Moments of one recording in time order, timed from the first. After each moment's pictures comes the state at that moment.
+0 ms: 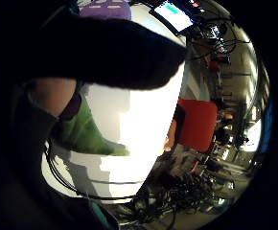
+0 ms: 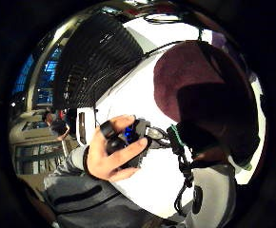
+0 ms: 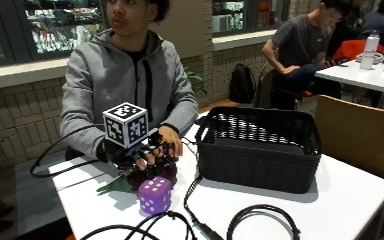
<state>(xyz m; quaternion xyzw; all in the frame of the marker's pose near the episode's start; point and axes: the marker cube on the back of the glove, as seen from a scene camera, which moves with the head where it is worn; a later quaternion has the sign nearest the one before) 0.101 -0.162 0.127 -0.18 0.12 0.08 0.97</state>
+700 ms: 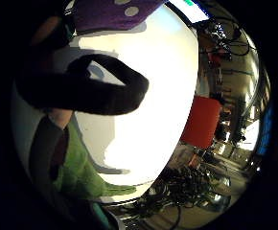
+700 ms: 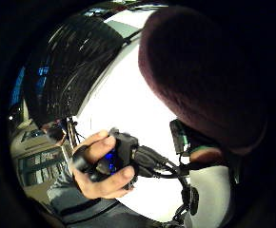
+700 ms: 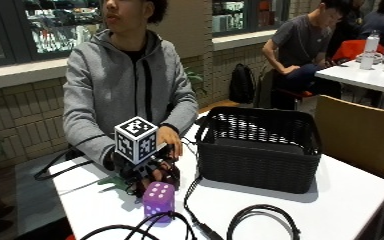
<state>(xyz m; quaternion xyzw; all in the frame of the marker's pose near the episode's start) 0.111 -0.170 0.169 -0.22 0.12 0.11 0.96</state>
